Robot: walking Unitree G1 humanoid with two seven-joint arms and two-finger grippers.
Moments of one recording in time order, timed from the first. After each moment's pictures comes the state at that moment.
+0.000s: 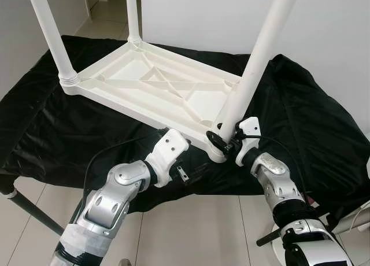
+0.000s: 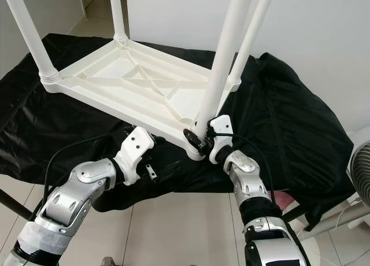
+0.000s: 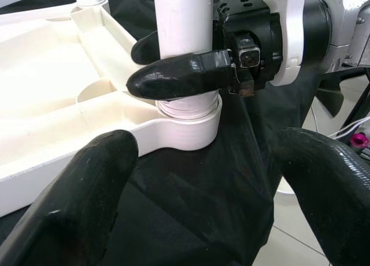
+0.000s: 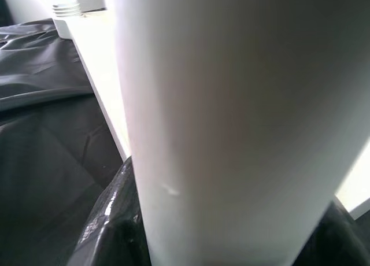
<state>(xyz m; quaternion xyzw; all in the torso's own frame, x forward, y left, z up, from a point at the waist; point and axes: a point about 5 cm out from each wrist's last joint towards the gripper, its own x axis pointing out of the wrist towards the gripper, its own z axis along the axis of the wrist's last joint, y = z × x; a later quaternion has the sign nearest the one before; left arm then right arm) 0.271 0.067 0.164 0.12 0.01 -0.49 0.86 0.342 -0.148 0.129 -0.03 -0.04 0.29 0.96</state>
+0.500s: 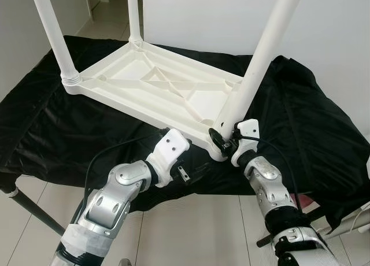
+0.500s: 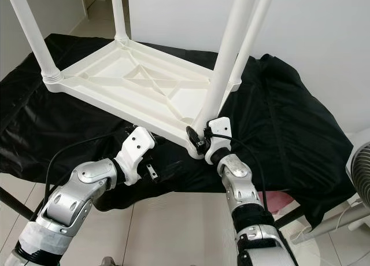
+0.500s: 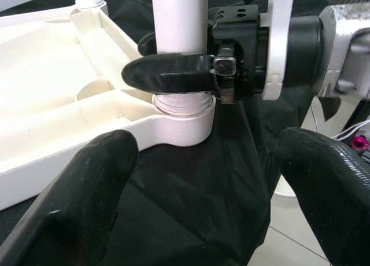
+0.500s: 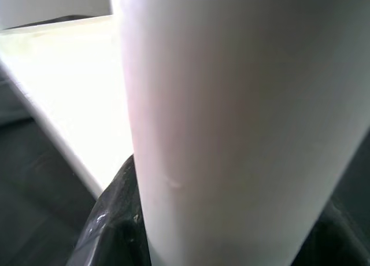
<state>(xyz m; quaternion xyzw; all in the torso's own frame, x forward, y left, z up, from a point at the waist) 0.270 0.064 0.164 0.12 0.01 -0.50 0.86 0.337 -0.137 0.125 0.01 -0.05 0.13 0.99</state>
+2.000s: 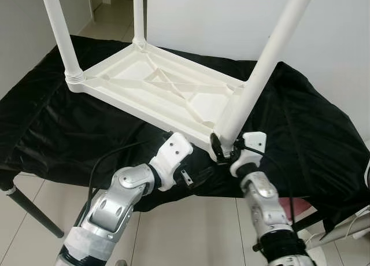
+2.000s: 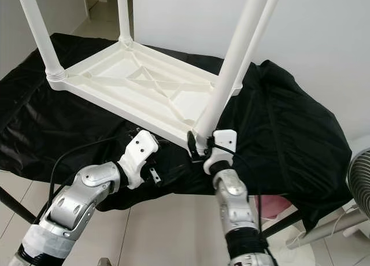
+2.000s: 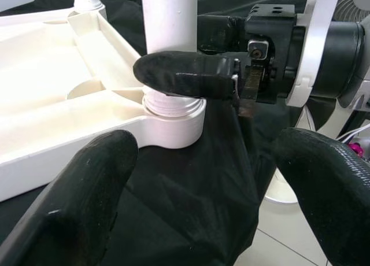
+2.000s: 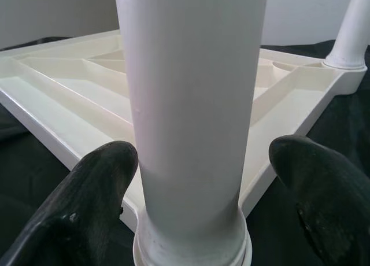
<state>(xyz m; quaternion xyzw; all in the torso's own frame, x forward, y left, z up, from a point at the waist) 0.266 0.060 0.158 0.11 0.02 -0.50 0.86 0.309 -0.144 0.119 0.04 -0.07 0.12 0.99</state>
